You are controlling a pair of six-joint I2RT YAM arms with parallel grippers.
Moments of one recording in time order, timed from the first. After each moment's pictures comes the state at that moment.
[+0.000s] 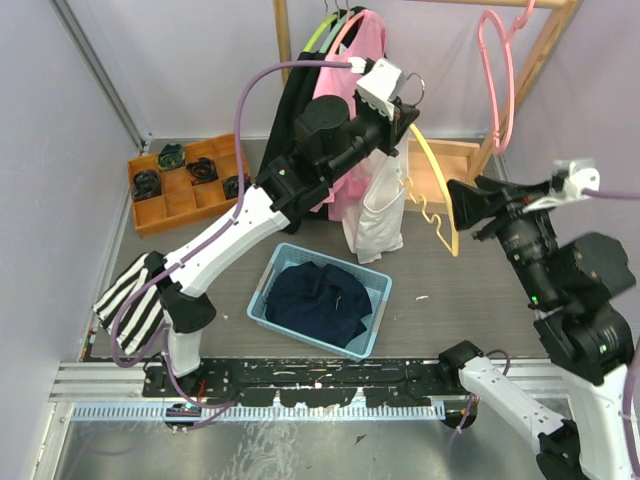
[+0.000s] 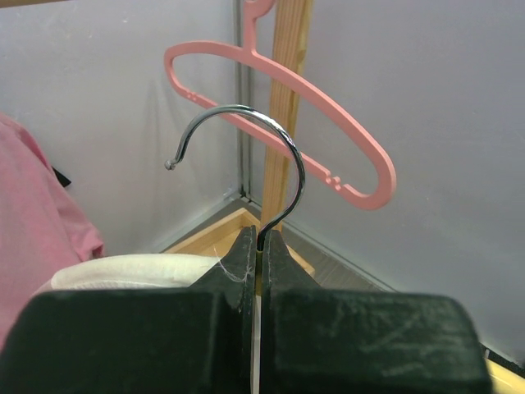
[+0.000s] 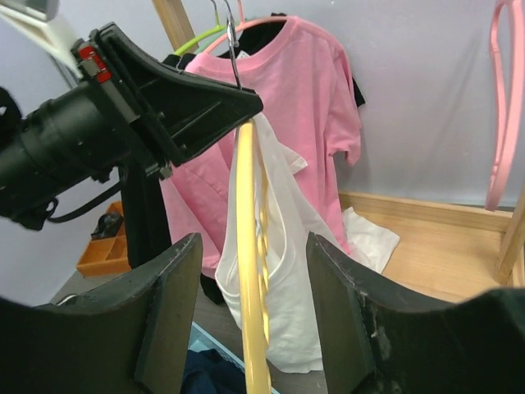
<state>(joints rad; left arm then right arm) -0.98 1.92 2.26 -0.16 -0.12 -0.01 0.45 0.65 1.39 -0.55 0.15 0.23</state>
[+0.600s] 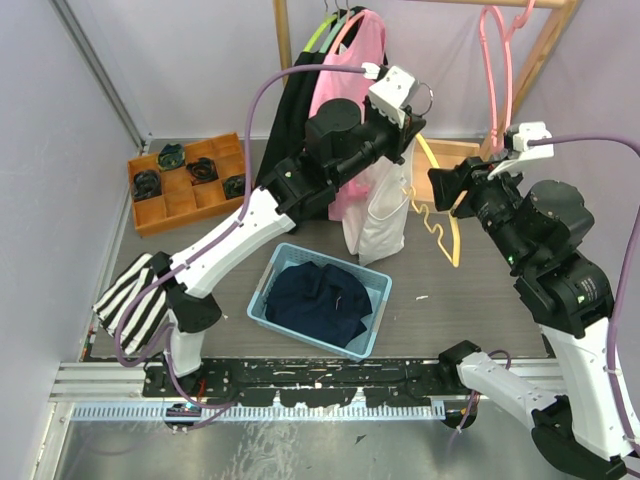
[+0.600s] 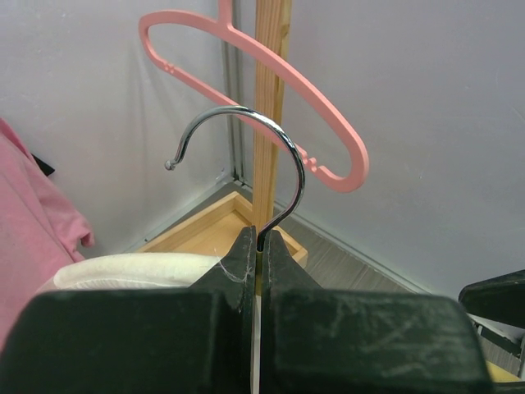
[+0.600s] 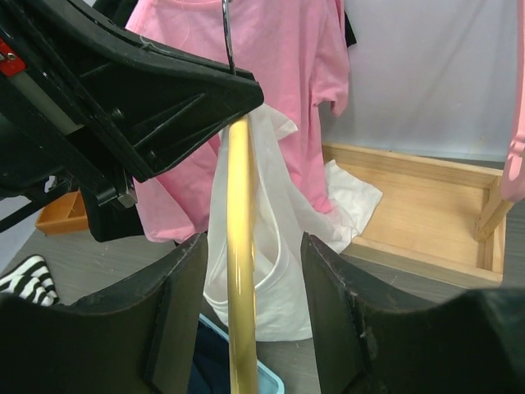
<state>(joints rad) -1.02 1.95 2.31 -0.24 -0.13 0.00 0.45 0.89 1.53 -0.68 0.16 0.20</state>
